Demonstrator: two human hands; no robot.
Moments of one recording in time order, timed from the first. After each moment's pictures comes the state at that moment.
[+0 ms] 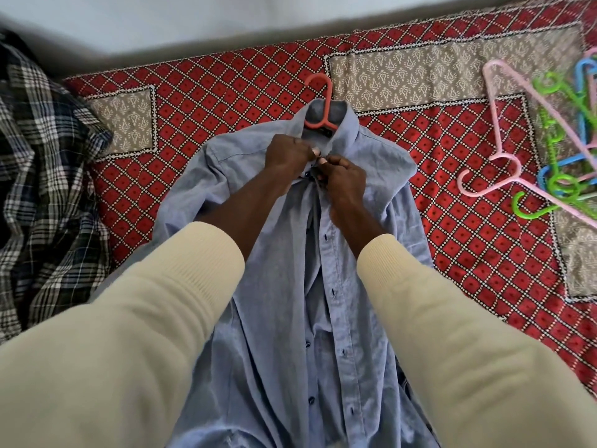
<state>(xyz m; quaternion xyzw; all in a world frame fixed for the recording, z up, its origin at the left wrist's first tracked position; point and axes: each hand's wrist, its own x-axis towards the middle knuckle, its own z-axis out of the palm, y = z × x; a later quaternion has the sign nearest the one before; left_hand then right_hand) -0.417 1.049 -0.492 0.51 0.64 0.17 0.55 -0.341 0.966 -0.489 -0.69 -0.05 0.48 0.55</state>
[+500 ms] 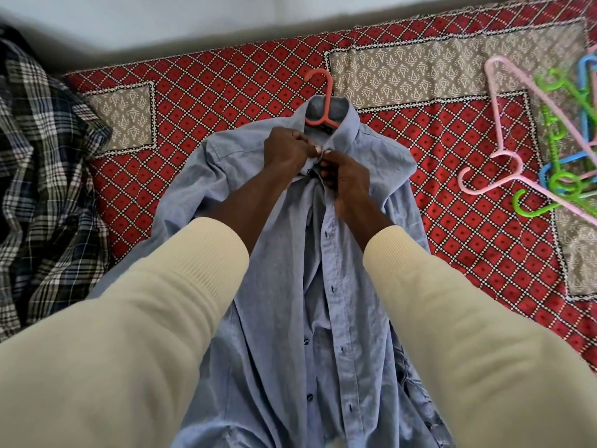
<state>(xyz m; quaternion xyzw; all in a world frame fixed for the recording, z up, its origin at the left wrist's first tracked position) -0.417 1.045 -0.478 0.53 0.66 0.16 0.50 -0.329 0.967 -0.485 -0.67 0.02 0.52 0.53</state>
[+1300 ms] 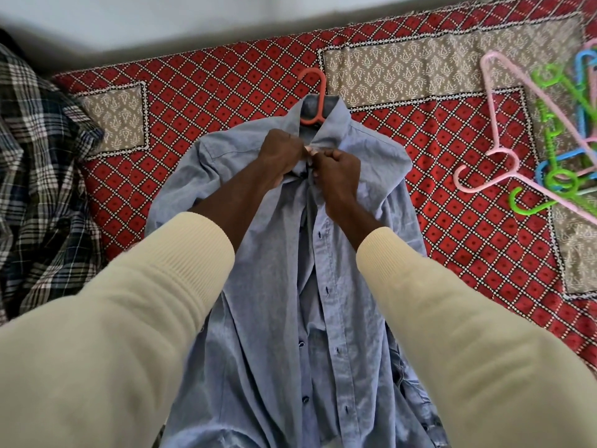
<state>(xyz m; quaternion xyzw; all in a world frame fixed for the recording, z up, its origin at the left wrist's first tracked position) -0.406 1.040 -0.461 0.67 0.62 -0.05 0.40 -0.337 0.974 -0.500 -0.77 -0.17 0.39 0.46</state>
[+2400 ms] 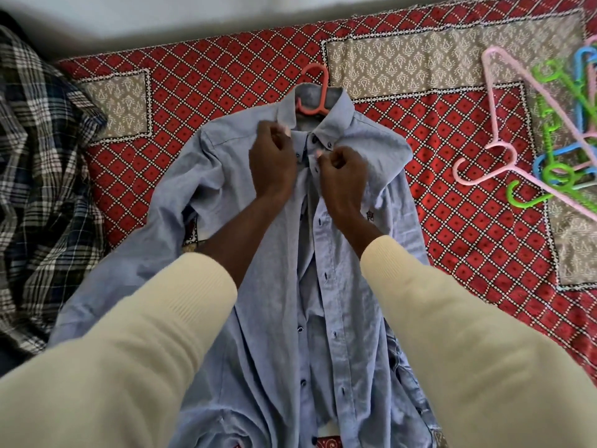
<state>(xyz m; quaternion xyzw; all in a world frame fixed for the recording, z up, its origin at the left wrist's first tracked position) -0.431 0.995 -0.479 0.58 0.66 0.36 0.32 -0.336 0.942 -0.507 -0.80 -0.30 0.27 0.44</state>
